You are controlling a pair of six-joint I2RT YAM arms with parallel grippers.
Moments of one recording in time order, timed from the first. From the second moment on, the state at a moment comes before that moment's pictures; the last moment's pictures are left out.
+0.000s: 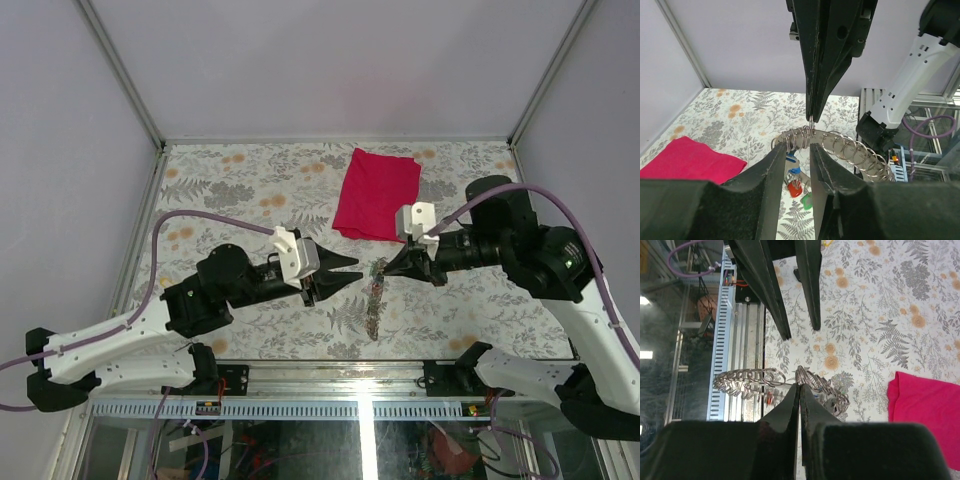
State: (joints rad) left arm -1.18 0.92 0.99 0.04 0.15 0.08; right arm 0.67 1.02 1.56 -1.11 -0.74 -0.52
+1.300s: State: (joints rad) left arm -1.18 1.01 0.97 0.04 0.19 0.05; right arm 0.91 1.19 1.76 -1.29 -0.47 -0.54
